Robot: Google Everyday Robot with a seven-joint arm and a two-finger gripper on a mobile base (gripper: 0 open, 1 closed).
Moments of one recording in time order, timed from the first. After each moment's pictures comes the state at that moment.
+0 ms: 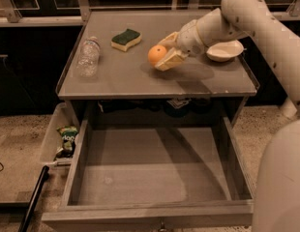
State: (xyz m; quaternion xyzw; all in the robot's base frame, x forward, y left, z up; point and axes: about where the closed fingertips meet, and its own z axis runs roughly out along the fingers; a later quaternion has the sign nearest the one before) arm 0.712 -0.065 0.870 -0.65 0.62 0.17 0.40
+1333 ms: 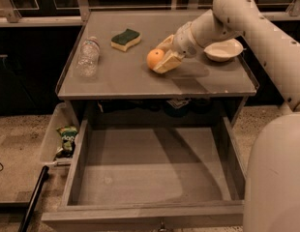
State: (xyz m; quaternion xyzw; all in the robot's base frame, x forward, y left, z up) arm 0.721 -0.060 0.853 -0.65 0.64 0.16 0.37
